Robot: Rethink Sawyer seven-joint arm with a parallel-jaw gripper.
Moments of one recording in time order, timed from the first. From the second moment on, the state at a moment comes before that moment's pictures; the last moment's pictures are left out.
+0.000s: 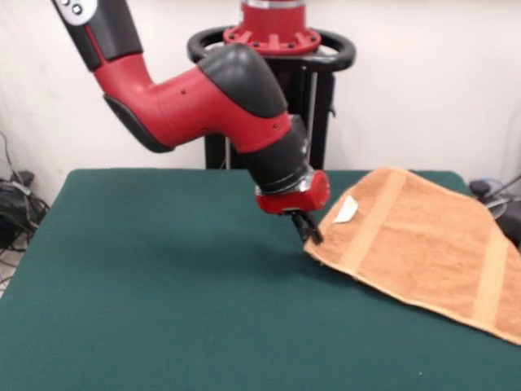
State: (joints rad) arm -0.92 -0.32 0.61 1.96 -0.55 0.26 2.16
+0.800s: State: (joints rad) arm -1.12 -0.29 0.64 1.96 -0.58 0.50 2.01
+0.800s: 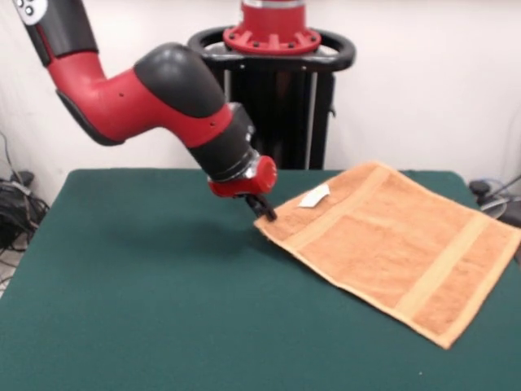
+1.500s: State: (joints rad) arm -1.22 -0.28 0.70 1.95 -0.58 0.60 1.82
